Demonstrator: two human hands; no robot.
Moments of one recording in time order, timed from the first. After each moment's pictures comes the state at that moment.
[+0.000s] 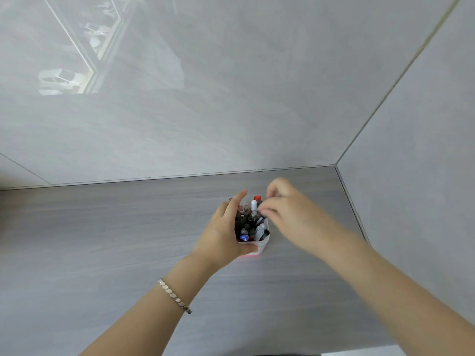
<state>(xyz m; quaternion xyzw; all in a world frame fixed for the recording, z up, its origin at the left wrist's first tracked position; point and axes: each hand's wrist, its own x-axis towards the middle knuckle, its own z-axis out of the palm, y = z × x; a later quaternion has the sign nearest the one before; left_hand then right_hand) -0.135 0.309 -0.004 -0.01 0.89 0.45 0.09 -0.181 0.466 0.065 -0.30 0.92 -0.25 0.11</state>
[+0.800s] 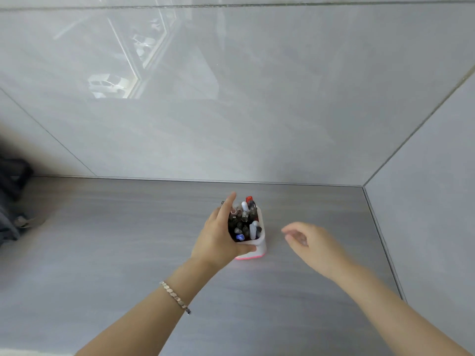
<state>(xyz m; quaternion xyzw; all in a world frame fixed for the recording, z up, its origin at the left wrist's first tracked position) -0.119 0.277 0.001 -0.14 0.88 0.46 0.01 -0.178 0.477 0.010 -0.18 0.91 -0.32 0.21</state>
